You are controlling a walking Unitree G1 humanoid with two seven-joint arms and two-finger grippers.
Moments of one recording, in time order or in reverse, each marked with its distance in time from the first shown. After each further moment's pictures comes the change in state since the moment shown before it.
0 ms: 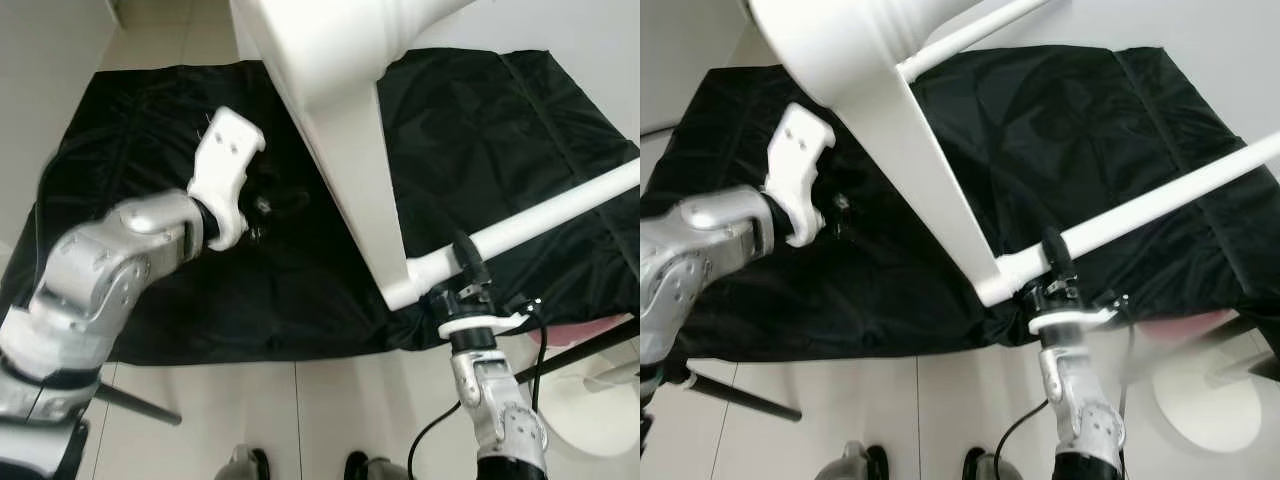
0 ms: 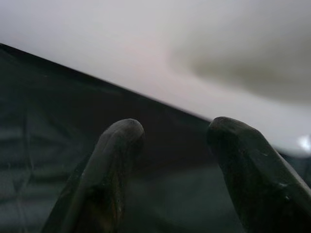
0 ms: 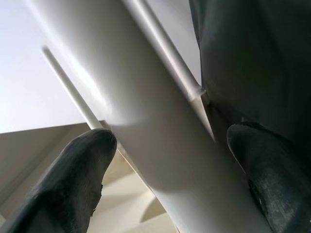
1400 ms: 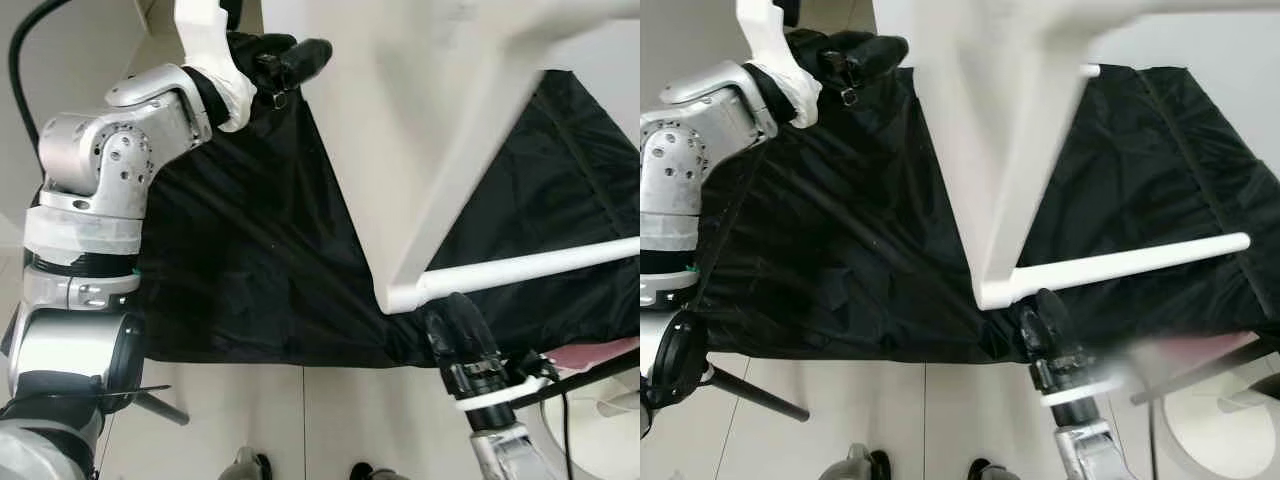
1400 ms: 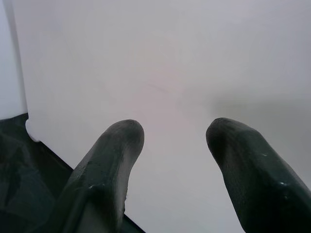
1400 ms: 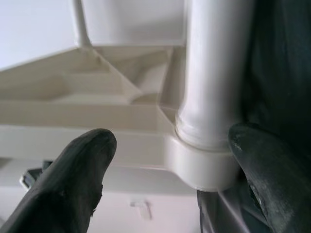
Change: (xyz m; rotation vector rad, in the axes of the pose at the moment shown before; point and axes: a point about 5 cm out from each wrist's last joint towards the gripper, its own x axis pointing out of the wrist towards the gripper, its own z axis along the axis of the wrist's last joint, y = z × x) left arm 0.030 0.059 0.111 -0.203 -0.403 0.036; right arm -0.079 -0.001 0.002 -0.107 0.143 -0.031
